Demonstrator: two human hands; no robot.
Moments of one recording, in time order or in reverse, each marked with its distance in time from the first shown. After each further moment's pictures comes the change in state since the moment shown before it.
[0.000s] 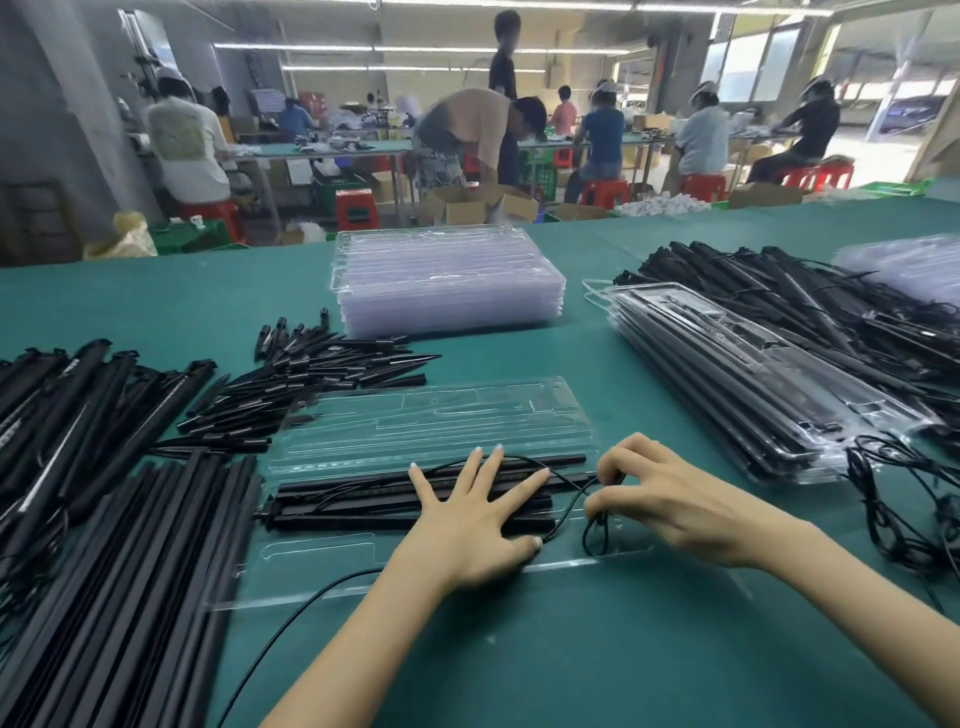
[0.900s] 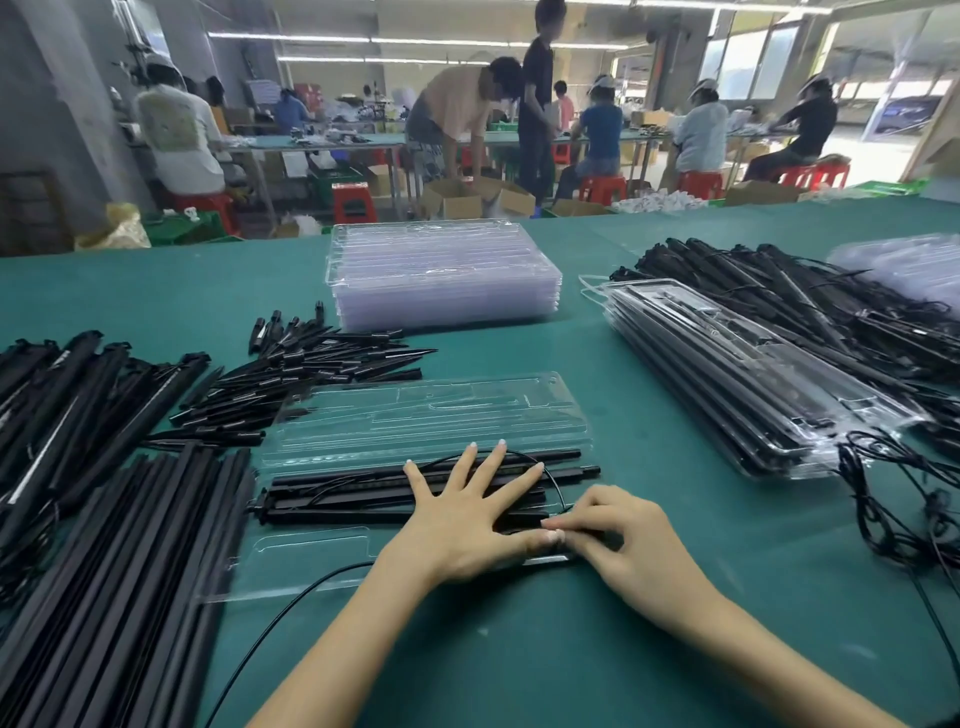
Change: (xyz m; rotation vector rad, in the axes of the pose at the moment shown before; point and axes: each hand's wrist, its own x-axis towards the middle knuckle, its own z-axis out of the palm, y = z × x) left_hand -0.002 0.000 0.000 -0.070 -0.029 -0.004; right_hand 0.007 -0.067 0.038 0.529 0.355 0.456
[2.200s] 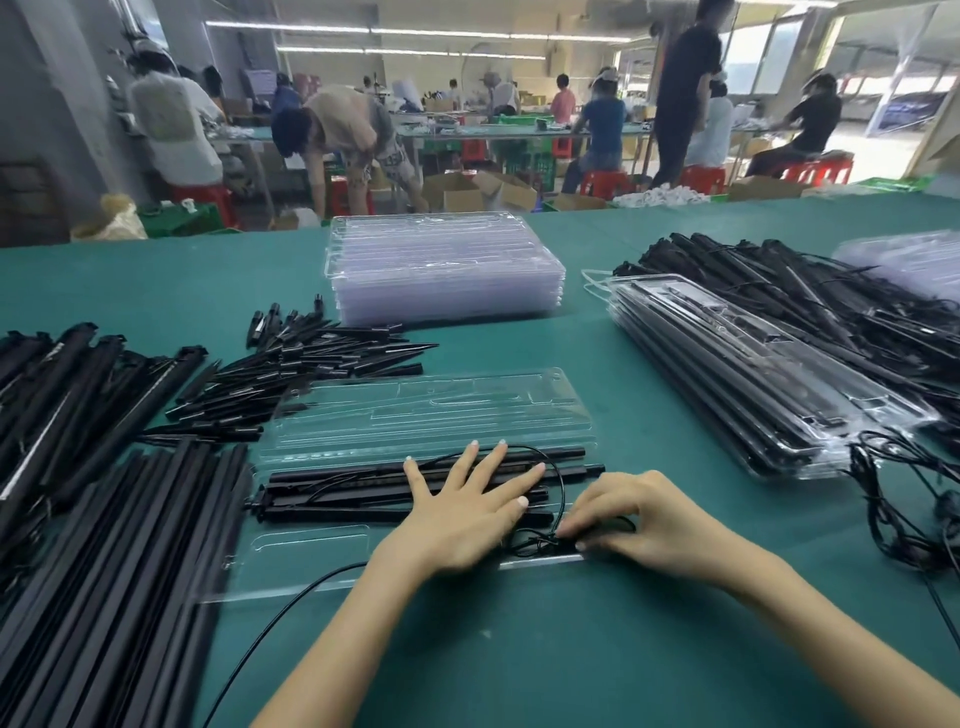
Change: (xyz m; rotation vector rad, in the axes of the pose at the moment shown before) left_hand 0.002 -0.003 -0.006 -0.086 -0.034 0.015; right_hand 0.025 0.021 -0.029 -0.002 -0.297 -0.210
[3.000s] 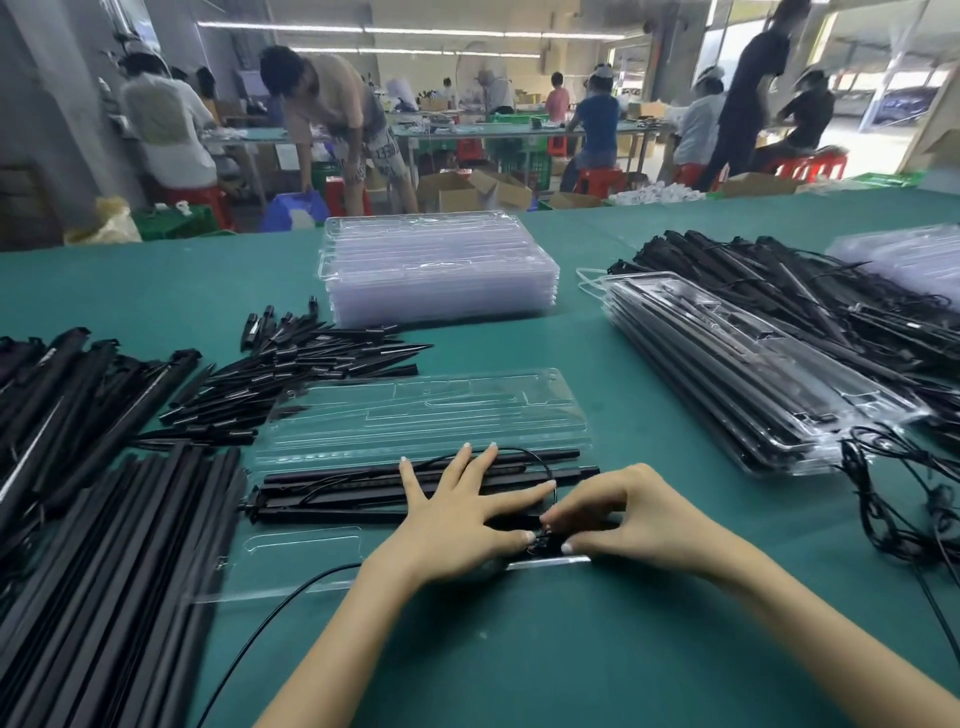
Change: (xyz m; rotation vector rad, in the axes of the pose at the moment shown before) left_hand -0.003 -0.002 0.006 -0.061 0.060 0.023; right_hand 0.004 0.001 0.003 0.289 0.011 0.157
